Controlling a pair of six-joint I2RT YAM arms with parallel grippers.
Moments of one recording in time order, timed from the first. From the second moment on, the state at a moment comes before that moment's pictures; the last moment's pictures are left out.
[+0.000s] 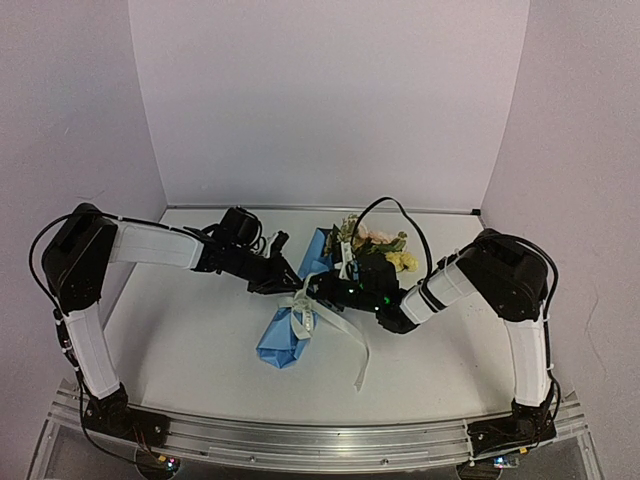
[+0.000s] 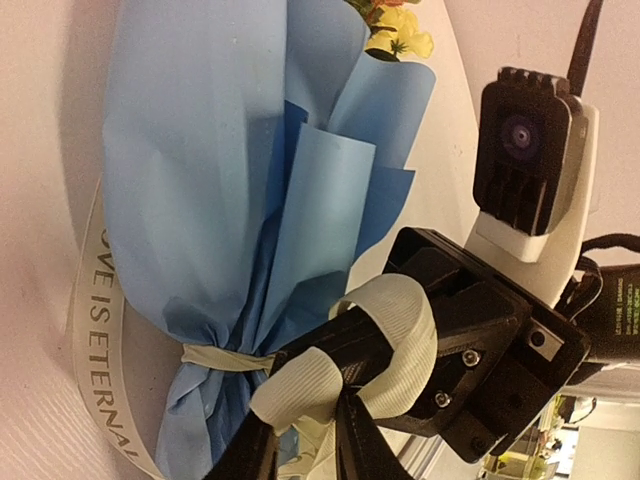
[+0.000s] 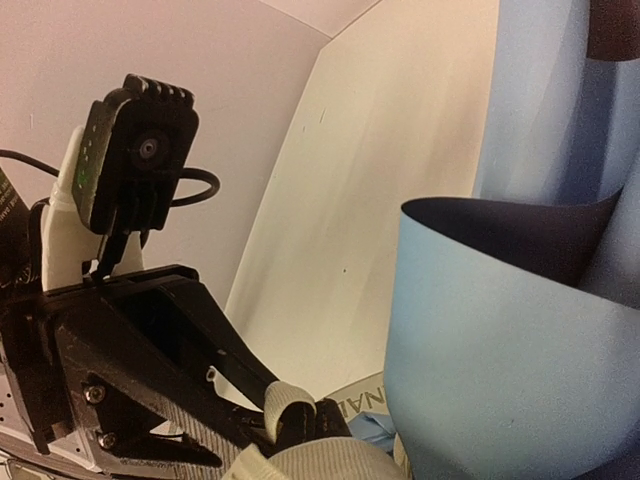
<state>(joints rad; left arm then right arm) -0.65 1.85 1.16 -0.09 0.60 -0.65 0.82 2.15 1.06 0.89 -0.30 1.00</state>
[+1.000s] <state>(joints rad) -0.65 1.82 1.07 0.09 0.58 -0.66 0.83 1.93 0.96 0.58 -0.27 0.96</state>
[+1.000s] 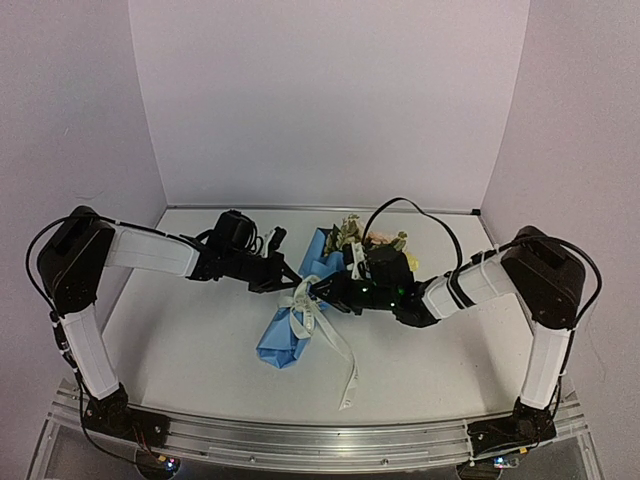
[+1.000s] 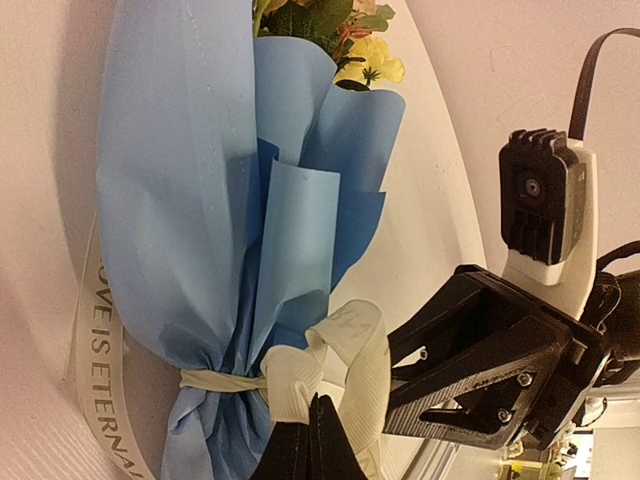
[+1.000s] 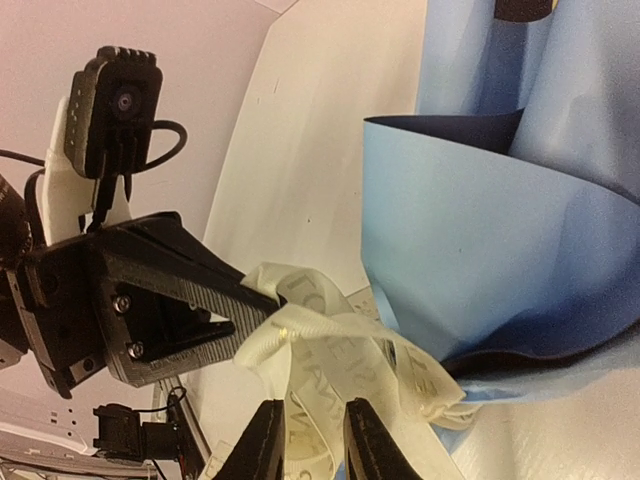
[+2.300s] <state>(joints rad) -0.64 1.81 1.06 0.12 0.58 -0.66 0.95 1.89 1.06 0.13 -0.20 0.67</state>
